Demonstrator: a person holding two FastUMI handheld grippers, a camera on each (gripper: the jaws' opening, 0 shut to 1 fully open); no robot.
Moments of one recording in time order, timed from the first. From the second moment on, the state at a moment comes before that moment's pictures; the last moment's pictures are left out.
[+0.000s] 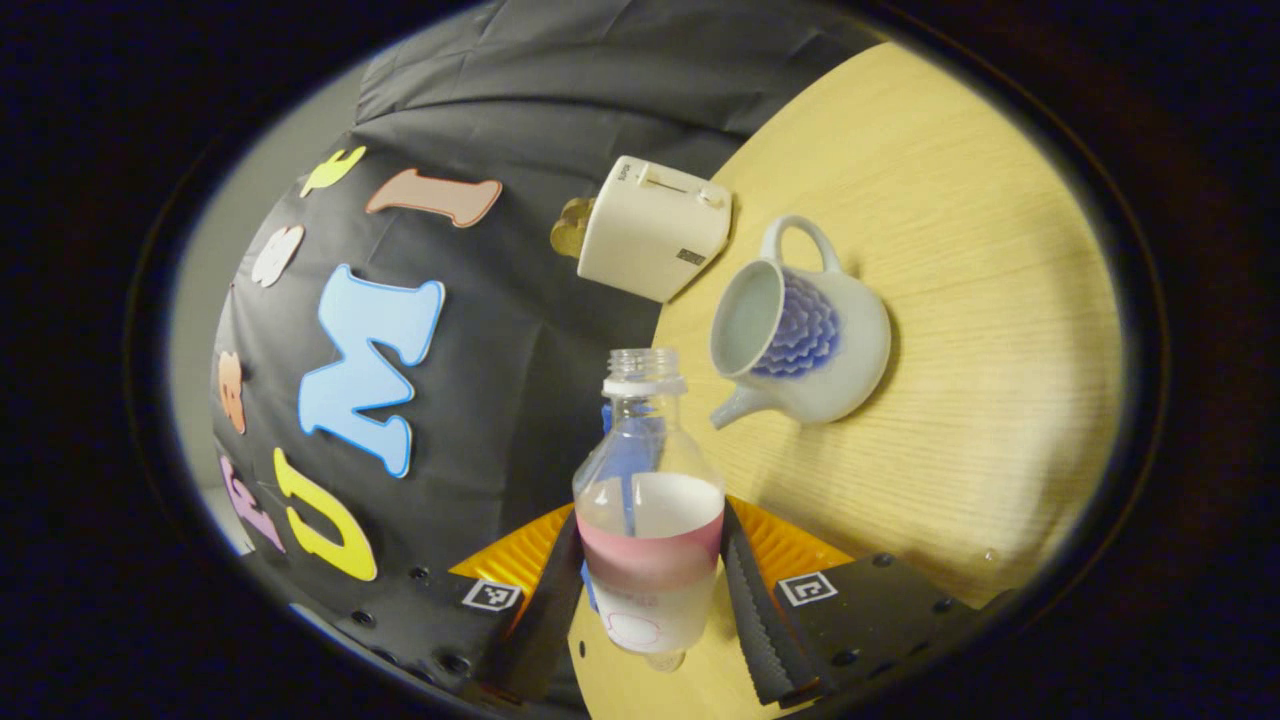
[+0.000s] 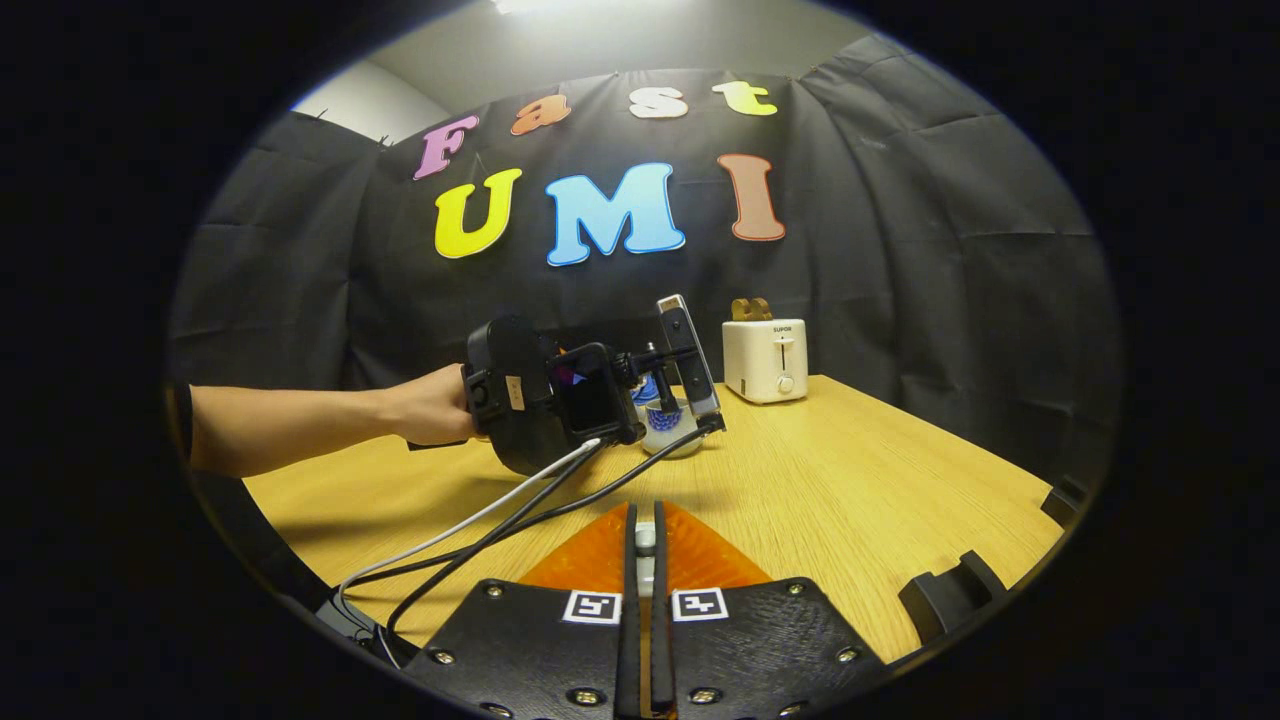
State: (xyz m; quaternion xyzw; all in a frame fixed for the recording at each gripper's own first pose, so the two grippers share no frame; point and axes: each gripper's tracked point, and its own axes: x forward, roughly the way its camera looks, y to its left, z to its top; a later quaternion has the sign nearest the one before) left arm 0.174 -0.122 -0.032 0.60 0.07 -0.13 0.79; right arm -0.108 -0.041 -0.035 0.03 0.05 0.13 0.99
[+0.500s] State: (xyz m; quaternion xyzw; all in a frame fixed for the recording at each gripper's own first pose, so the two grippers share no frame) left arm 0.178 -0.131 -0.037 0.68 0.08 -0.14 0.72; right arm -0.105 -0.043 -0.040 0.04 0.06 0.14 0.99
